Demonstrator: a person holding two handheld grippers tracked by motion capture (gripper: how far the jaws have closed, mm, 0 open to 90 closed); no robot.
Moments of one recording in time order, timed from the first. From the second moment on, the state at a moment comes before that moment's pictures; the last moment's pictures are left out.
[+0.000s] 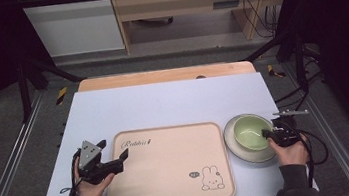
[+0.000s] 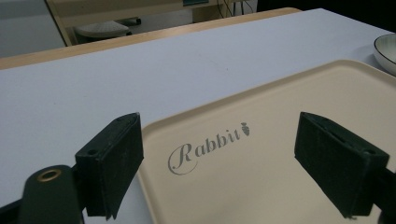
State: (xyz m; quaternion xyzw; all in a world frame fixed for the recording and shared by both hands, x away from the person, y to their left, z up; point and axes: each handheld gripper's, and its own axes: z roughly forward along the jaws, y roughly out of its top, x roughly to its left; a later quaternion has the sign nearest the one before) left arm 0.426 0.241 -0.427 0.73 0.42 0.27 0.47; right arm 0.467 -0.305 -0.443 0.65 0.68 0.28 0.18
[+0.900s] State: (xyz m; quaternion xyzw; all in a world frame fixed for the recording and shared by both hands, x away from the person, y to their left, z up) left arm 0.426 0.241 -0.427 0.73 0.42 0.27 0.47; right arm 0.469 -0.306 -0.442 0.67 0.66 0.29 0.16
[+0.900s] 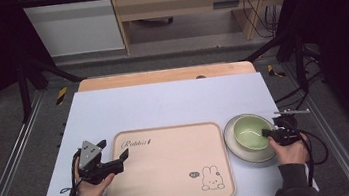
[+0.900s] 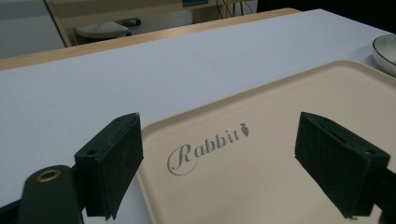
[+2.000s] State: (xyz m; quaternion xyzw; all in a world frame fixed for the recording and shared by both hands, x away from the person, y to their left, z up) left arm 0.426 0.242 -0.426 0.72 0.42 0.27 0.47; right arm 0.464 -0.290 -0.429 0.65 0.67 0.29 0.21
